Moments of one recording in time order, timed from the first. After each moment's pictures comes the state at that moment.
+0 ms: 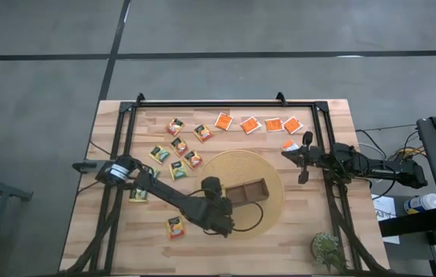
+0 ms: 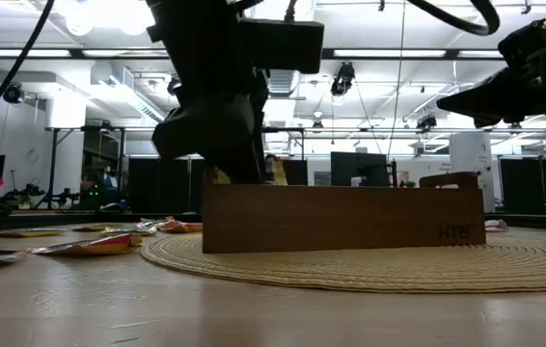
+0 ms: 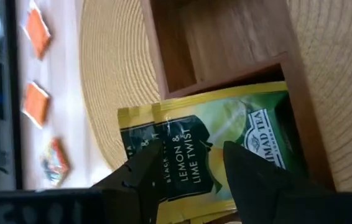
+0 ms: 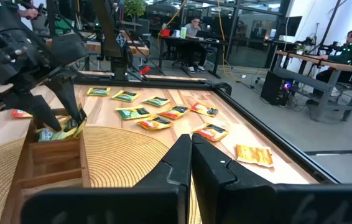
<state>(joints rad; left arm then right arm) -0.42 2.12 1.68 -0.98 -0.68 -0.29 -0.12 0.07 0.01 0.02 0.08 -0.09</state>
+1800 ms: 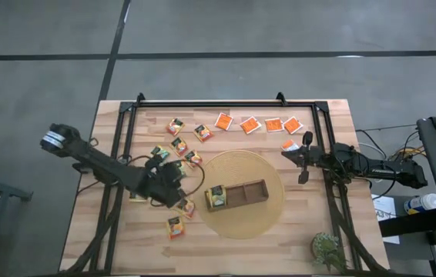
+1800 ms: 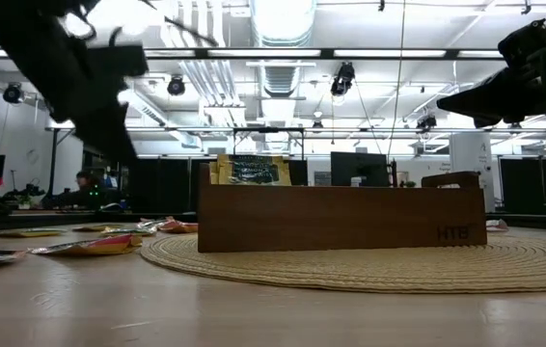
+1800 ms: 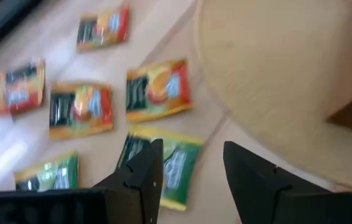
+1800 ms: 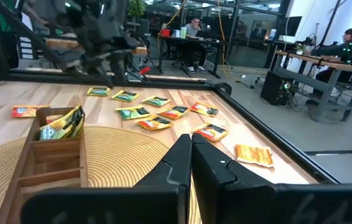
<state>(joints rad) -0.40 1.32 0.73 -0.62 -0.68 -0.88 -0.12 0.07 0.01 0.02 0.08 -0.09</state>
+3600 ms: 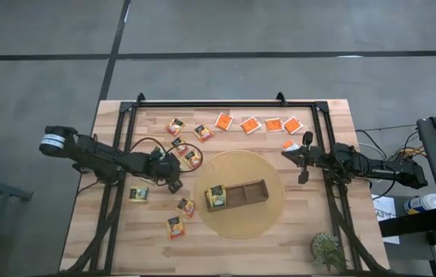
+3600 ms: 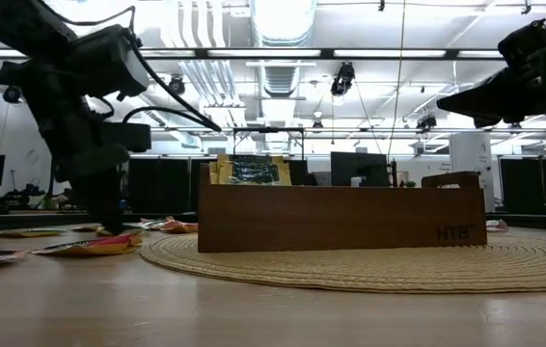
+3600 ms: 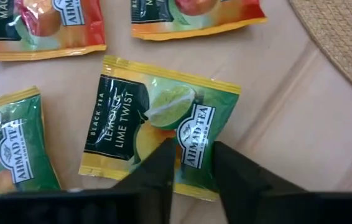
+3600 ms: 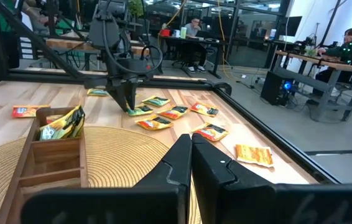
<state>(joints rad) -0.09 1.35 0.51 -0.37 -0.29 -0.71 -0.12 0.07 0.01 0.02 0.08 -0.09</state>
